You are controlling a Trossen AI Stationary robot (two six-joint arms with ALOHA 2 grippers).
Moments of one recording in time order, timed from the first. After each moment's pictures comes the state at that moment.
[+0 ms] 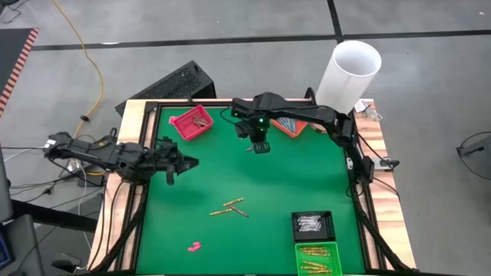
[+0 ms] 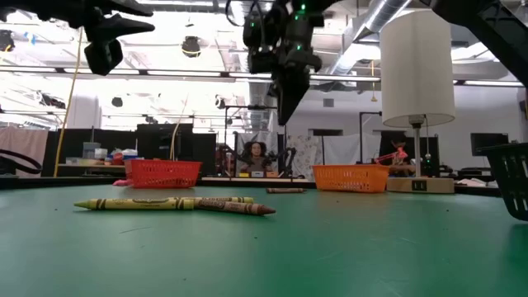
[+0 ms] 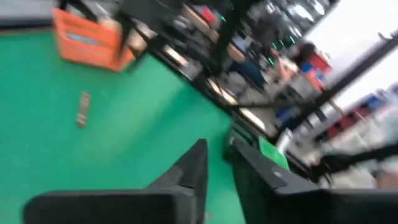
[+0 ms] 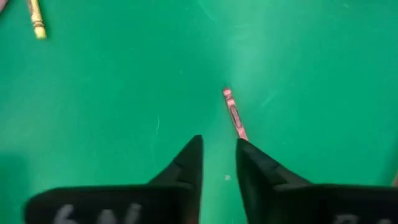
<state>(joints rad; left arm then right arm) -0.20 0.51 0.42 0.03 -0.30 -0.69 -0.29 2.08 2.08 -1.32 -0.11 -0.48</state>
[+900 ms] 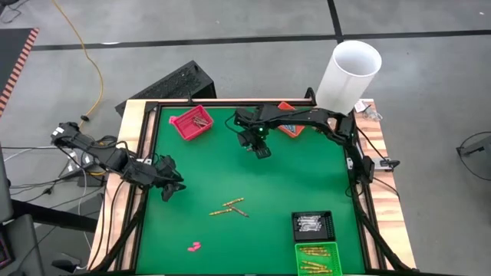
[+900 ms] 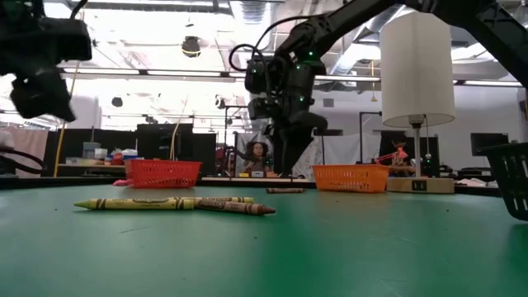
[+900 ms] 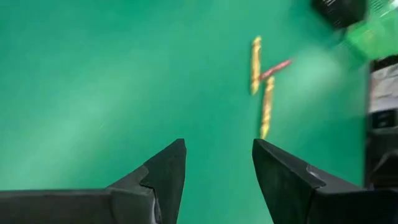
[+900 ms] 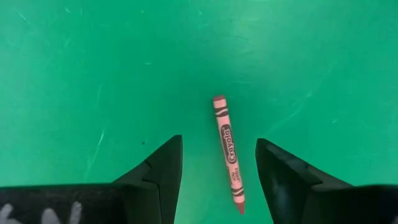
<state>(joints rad) -0.43 0.52 0.42 -0.58 -0.27 -0.95 -0.33 2.08 1.72 -0.92 -0.13 -0.66</state>
